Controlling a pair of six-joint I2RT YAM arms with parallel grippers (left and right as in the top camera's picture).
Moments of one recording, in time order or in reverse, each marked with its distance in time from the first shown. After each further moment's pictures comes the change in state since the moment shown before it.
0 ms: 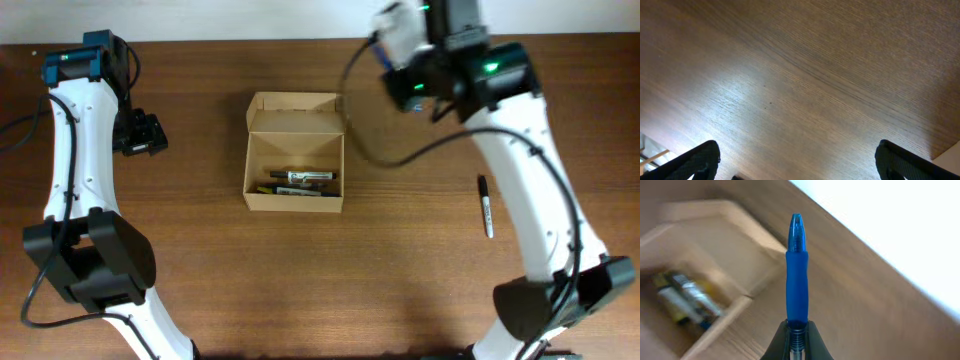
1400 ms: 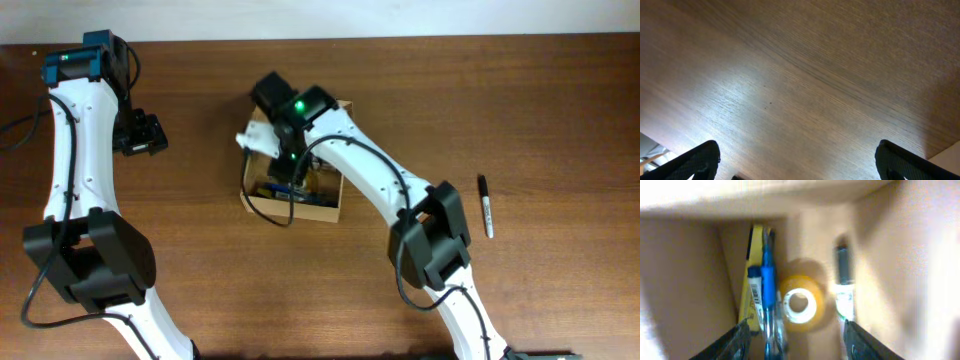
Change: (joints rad) left arm 0.000 0.000 0.000 0.000 0.000 0.000; right arm 0.319 0.521 0.225 -0.173 -0.007 -0.100
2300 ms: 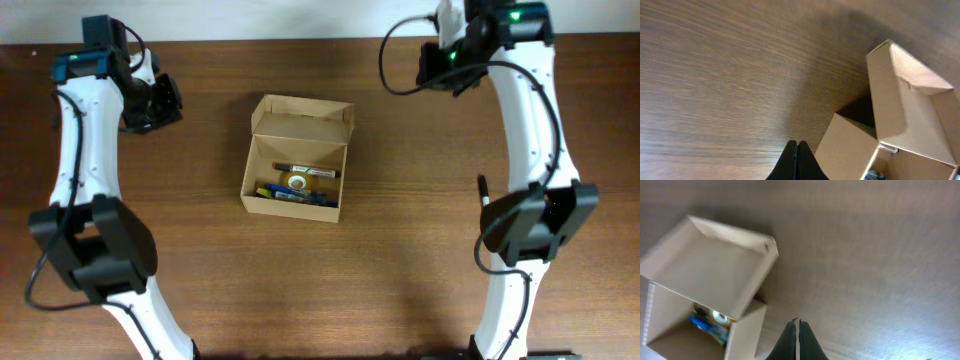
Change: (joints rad) left arm 0.000 0.068 0.000 0.319 0.587 0.060; right arm -0.613 -0.114 0.127 -0.138 -0.222 0.629
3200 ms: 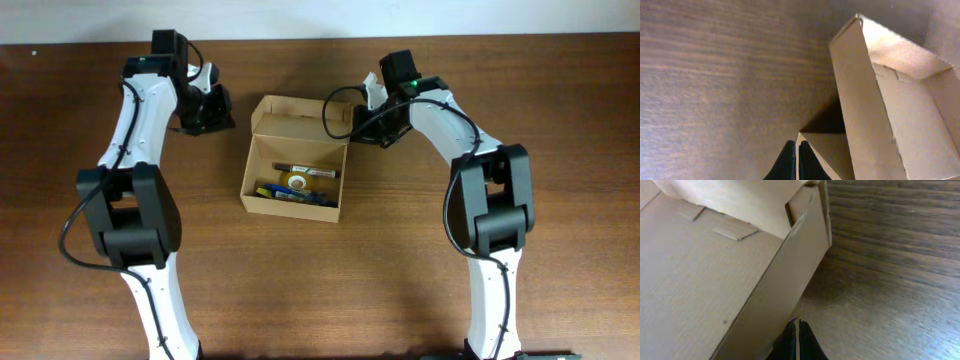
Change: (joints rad) left arm -0.134 0.182 -0.002 0.122 0.125 0.021; right arm 0.159 0.105 -0.553 0.619 -0.199 0.181
